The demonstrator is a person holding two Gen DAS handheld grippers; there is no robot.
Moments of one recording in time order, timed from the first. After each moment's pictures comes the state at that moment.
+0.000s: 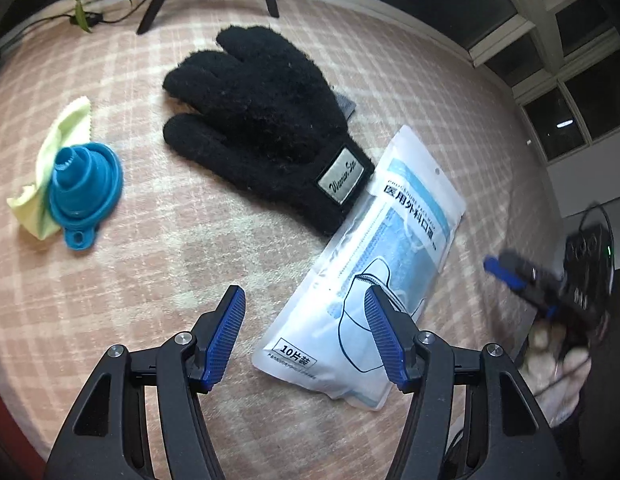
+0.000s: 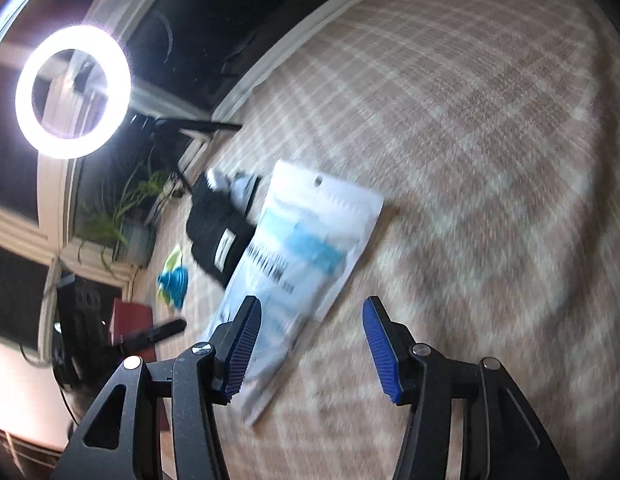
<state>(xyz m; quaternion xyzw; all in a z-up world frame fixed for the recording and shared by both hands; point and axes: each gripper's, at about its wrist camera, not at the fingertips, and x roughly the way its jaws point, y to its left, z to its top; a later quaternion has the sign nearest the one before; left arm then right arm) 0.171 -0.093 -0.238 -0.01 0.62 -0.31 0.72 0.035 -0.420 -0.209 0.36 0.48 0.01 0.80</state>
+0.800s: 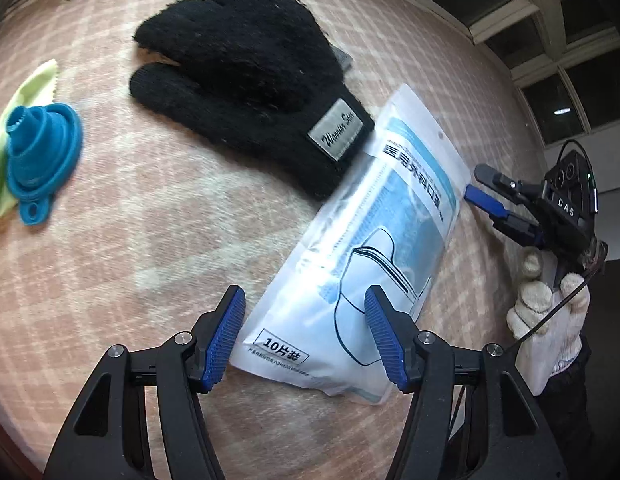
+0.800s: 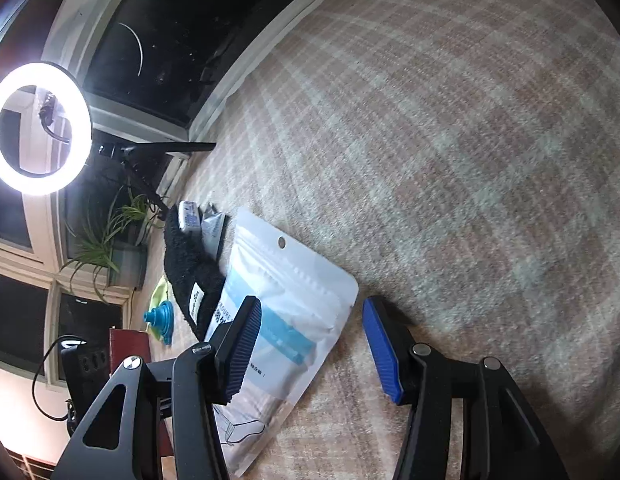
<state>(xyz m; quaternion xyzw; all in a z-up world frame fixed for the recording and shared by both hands) 0.165 -0.116 -0.264 -0.01 0.65 -0.32 0.69 0.089 -0.451 -0.243 0.38 0.49 0.01 0.78</state>
